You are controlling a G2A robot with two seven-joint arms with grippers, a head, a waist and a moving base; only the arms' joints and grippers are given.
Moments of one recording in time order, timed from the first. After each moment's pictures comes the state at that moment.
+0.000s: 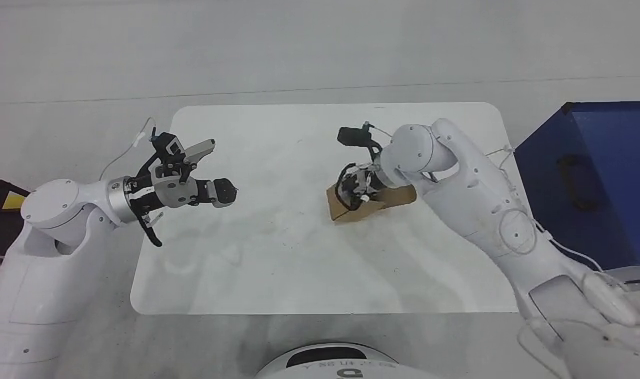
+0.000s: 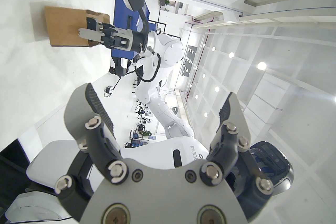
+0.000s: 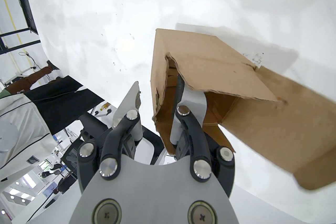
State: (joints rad) left arm 1.45 -0.85 -1.57 -1.79 -0.81 0.35 -1.06; right arm -0.77 -1.15 0.78 -1.51 -0.38 0.47 1.35
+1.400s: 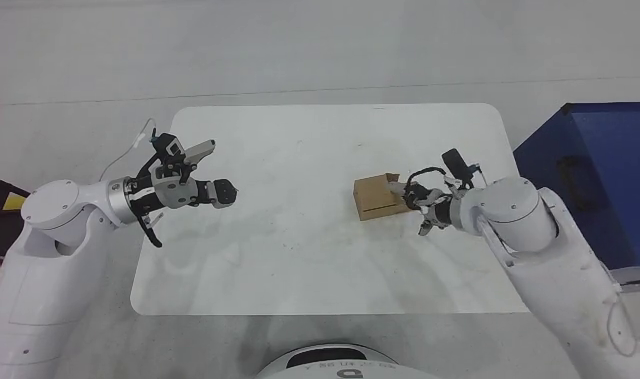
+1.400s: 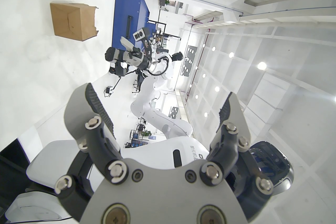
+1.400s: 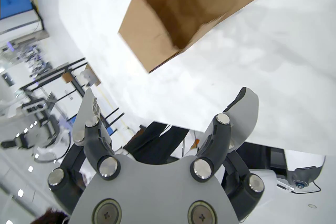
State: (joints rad) left arm 1.45 -0.85 -1.57 -1.79 -0.81 0.35 -1.06; right arm -1.40 -0.91 1.31 -1.99 -0.02 1.02 0.82
